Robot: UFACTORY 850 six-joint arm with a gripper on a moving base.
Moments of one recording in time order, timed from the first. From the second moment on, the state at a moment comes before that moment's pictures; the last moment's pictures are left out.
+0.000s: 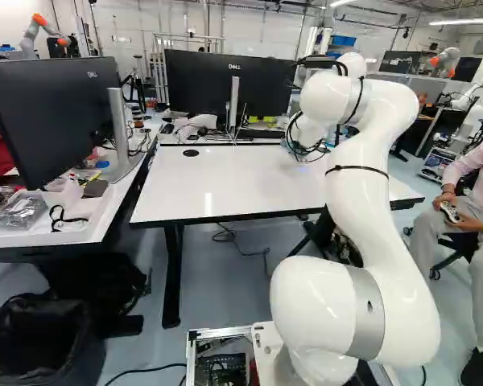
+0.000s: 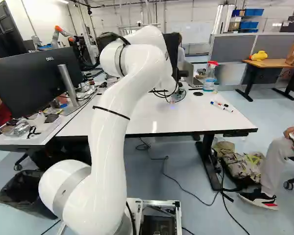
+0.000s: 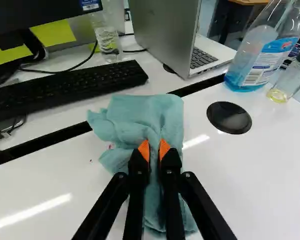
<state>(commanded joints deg) -20.3 -50.6 -93.4 1.8 14.8 0.0</state>
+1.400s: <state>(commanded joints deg) -12.9 -48.4 -90.2 1.8 14.8 0.0</state>
